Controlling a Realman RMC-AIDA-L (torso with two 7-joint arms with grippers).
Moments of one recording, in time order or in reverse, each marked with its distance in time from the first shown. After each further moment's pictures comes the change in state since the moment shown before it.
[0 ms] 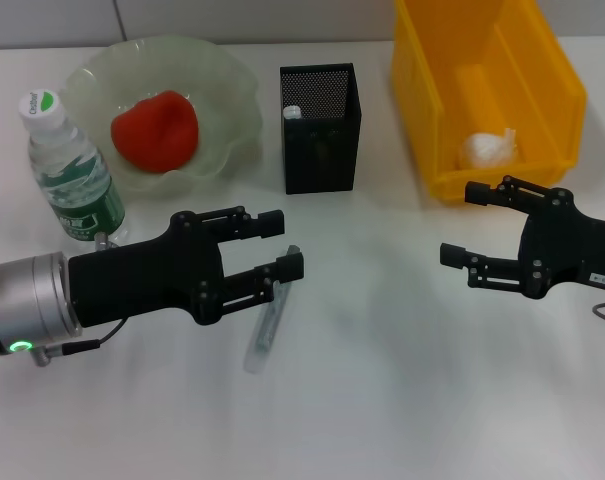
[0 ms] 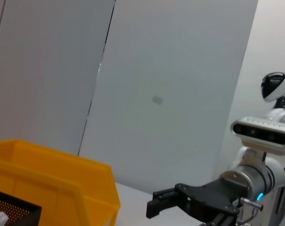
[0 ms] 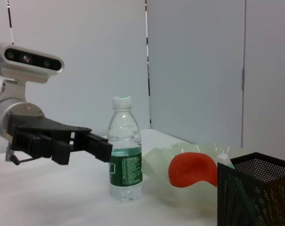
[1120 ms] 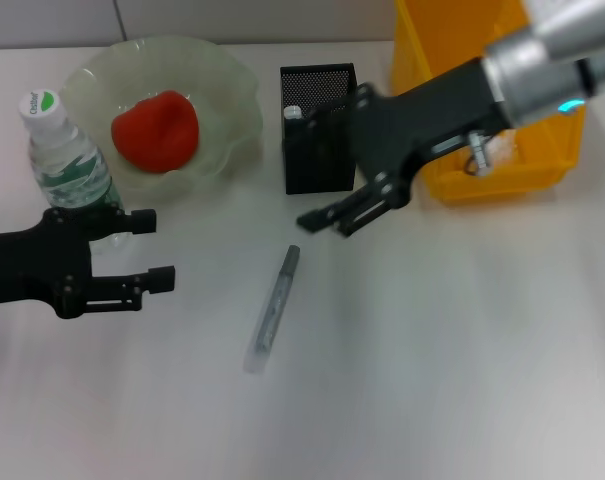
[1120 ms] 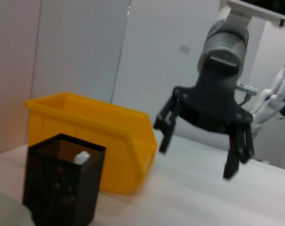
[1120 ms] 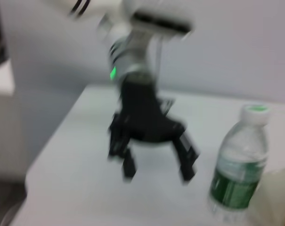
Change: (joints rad) left arm 0.007 0.109 -0.504 0.060 0.565 0.141 -0.150; right arm 0.566 -0.067 -0.385 -0.082 -0.181 0.007 0.327
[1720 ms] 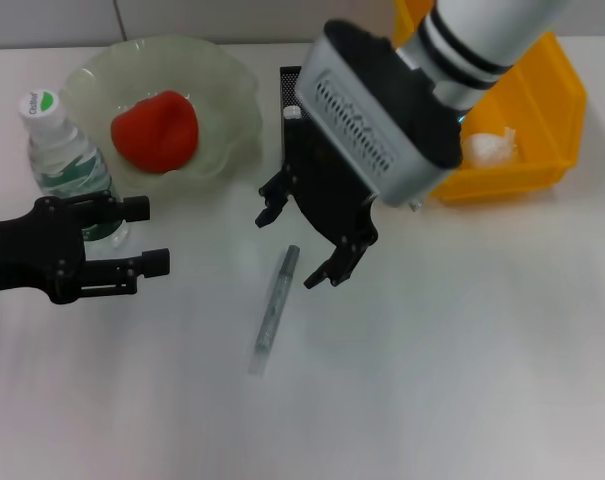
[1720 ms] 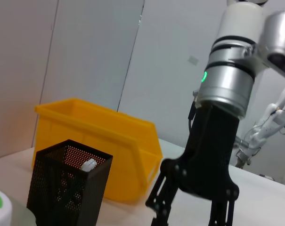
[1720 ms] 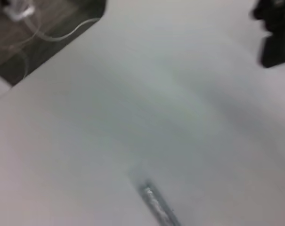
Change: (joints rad) left arm 0.000 -0.008 -0.061 0.015 0.025 0.017 -0.062; right arm 0.182 0.086 -0.357 -0.021 -0.239 0.167 -0.101
